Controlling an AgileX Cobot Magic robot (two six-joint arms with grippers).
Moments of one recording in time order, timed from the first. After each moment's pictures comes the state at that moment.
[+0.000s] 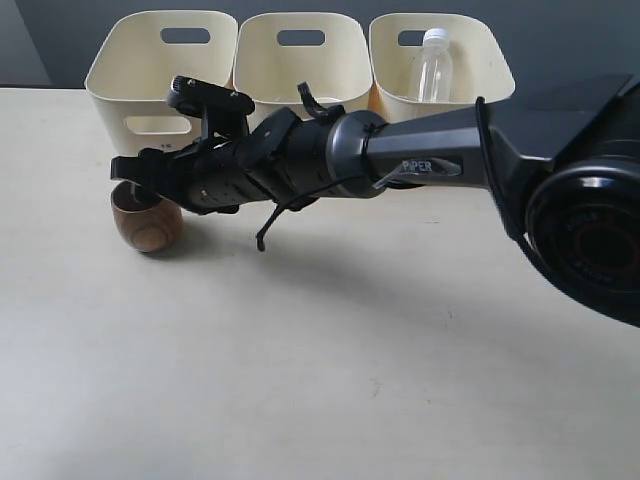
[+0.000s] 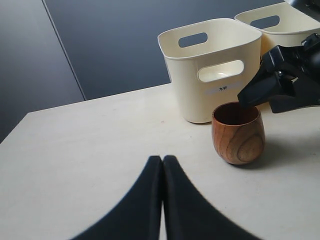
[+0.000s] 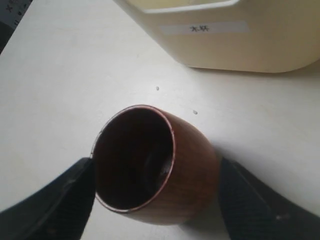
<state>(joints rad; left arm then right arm) -0.04 0.00 0.00 0.07 0.23 0.12 0.81 2.26 -1.61 1.17 0.12 -0.51</state>
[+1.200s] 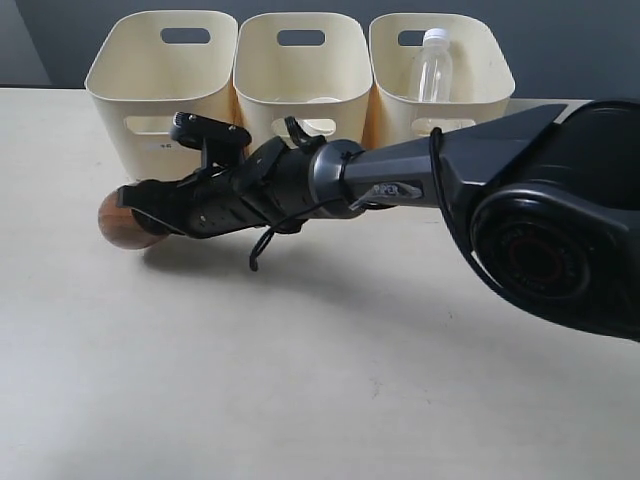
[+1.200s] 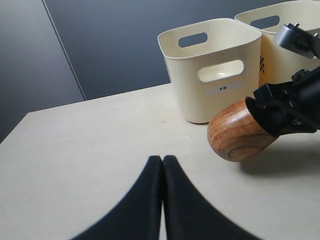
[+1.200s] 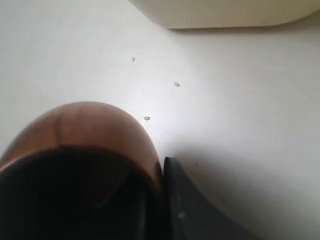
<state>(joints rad) -0.04 0.00 0.00 0.07 0.23 0.12 0.81 2.37 -1.66 1.20 0.15 -0.51</state>
